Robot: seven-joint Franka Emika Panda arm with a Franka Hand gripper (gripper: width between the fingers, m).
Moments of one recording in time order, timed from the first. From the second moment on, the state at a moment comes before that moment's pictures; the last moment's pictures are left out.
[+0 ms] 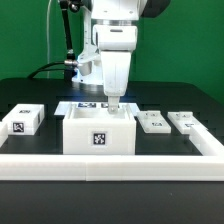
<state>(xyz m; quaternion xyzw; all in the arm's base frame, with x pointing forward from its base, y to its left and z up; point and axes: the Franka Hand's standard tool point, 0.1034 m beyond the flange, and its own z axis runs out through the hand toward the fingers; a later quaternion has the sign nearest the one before) 0.439 -0.002 0.043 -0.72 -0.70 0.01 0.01</state>
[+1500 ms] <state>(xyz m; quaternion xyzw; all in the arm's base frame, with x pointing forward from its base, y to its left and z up) 0.430 -0.003 0.021 -0.72 -0.69 0.01 0.02</state>
